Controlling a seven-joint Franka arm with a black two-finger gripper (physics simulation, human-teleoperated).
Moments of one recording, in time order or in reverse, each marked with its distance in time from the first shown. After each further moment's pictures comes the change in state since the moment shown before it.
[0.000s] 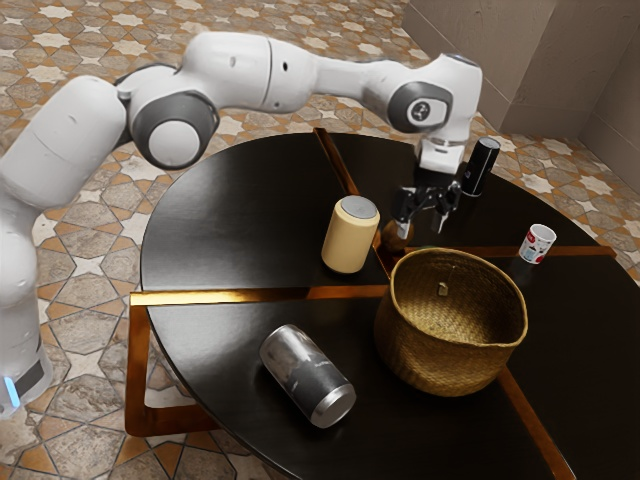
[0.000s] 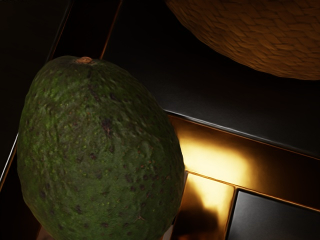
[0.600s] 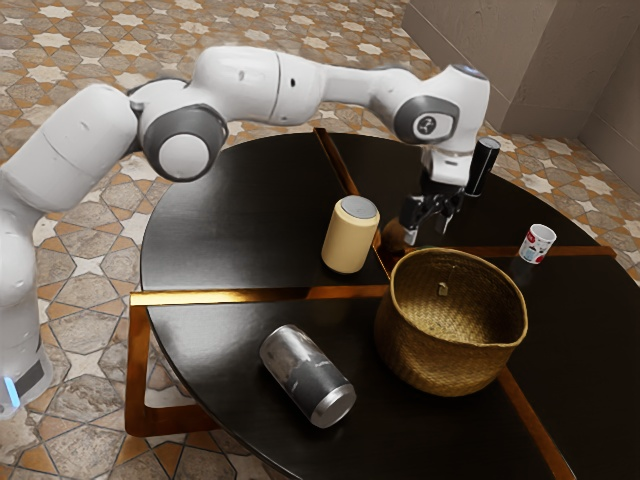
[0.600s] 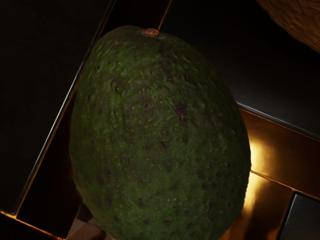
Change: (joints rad) arm -0.021 0.069 0.000 0.076 0.084 0.022 -0.125
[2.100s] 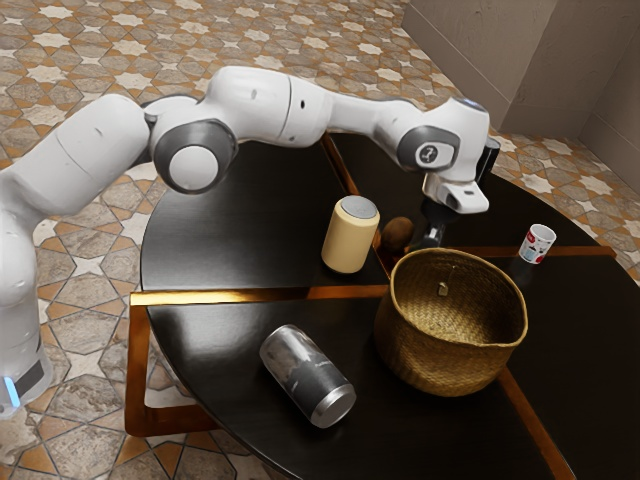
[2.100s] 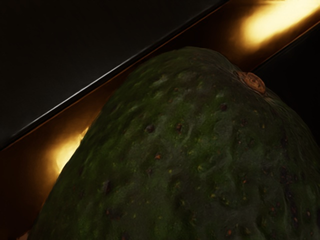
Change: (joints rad) arm 0.013 0.098 -0.055 0.022 -0.008 0.037 -0.570
